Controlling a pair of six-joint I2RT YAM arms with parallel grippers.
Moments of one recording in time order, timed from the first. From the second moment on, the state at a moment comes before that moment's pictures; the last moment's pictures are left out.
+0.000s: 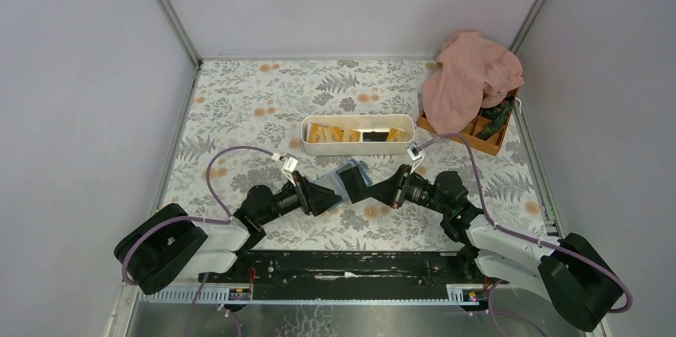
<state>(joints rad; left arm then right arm) -0.71 1.24 0.02 1.18 0.34 -0.82 0.67 0.96 0.16 0.74 -0.47 0.86</state>
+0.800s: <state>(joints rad) -0.77 1.23 0.04 1.23 0.38 -0.81 0.78 1.05 0.19 0.75 -0.43 0.86</state>
